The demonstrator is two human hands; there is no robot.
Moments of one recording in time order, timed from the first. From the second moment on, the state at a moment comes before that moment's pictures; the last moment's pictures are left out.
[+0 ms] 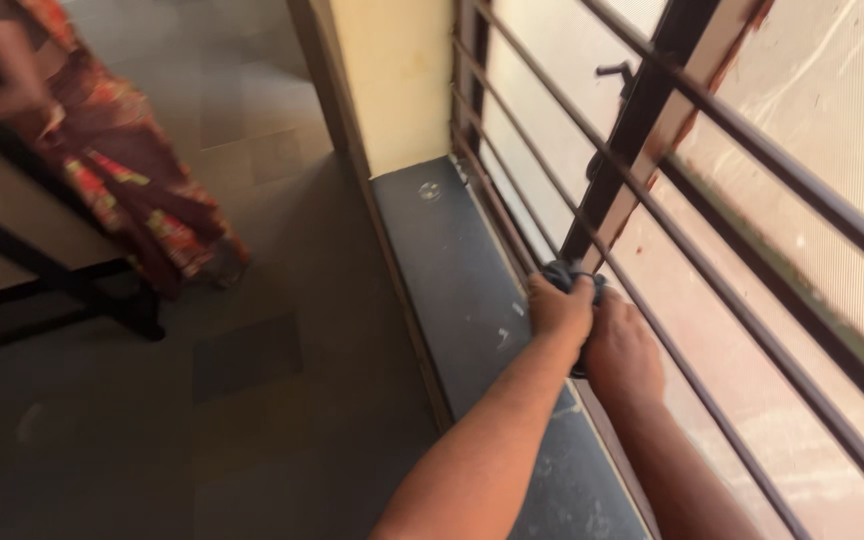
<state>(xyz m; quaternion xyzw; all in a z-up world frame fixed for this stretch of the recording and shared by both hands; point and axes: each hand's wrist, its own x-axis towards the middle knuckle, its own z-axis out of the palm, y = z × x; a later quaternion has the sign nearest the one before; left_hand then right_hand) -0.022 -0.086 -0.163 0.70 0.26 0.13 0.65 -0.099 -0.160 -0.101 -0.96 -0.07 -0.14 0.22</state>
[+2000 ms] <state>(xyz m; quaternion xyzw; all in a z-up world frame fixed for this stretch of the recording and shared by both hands) -0.285 -0.154 -0.189 0.64 0.20 -0.08 0.74 -0.361 -0.273 -0.097 -0.96 -0.17 -0.20 0.07</state>
